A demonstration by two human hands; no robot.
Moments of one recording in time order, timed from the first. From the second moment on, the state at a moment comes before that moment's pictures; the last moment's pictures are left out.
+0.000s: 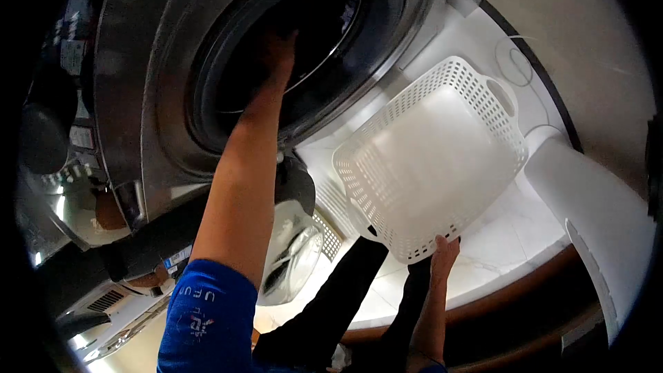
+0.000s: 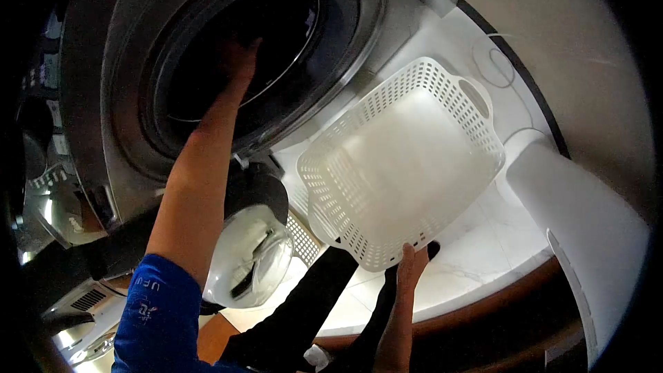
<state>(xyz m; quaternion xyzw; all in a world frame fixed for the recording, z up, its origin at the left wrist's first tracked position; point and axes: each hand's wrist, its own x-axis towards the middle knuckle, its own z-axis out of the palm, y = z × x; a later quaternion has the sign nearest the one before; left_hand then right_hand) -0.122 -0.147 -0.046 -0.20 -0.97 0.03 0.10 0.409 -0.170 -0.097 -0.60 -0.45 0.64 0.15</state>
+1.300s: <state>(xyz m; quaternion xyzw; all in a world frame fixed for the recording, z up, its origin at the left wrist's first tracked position) 0.080 -0.194 0.039 0.00 -0.73 -0.68 -0.08 0.377 -0.225 -0.074 -0.62 -0.53 0.56 0.16</state>
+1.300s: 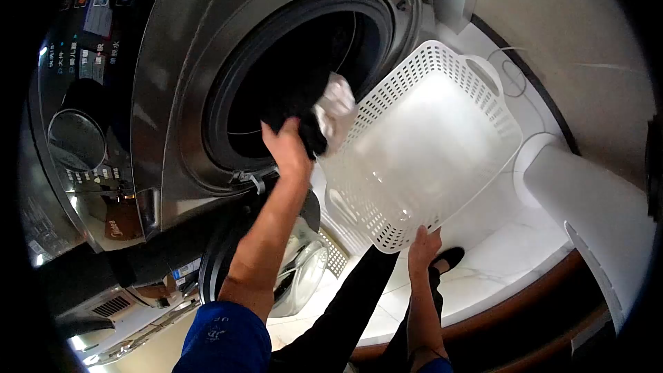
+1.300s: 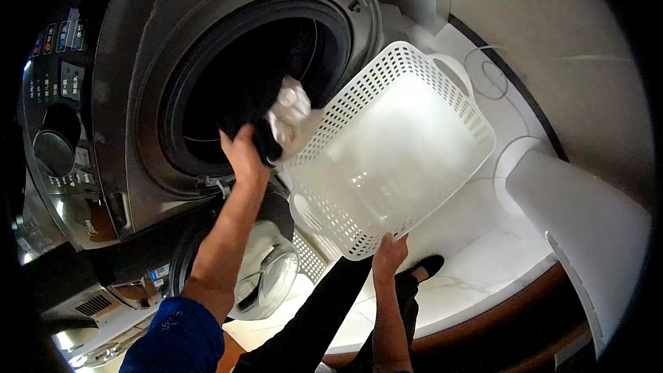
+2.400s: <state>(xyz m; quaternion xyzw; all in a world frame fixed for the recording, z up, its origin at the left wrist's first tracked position) -0.153 -0.148 -0.133 -0.23 -0.97 0.06 -0.03 0.360 -0.223 -0.106 -0.62 -0.52 0.57 0.17</state>
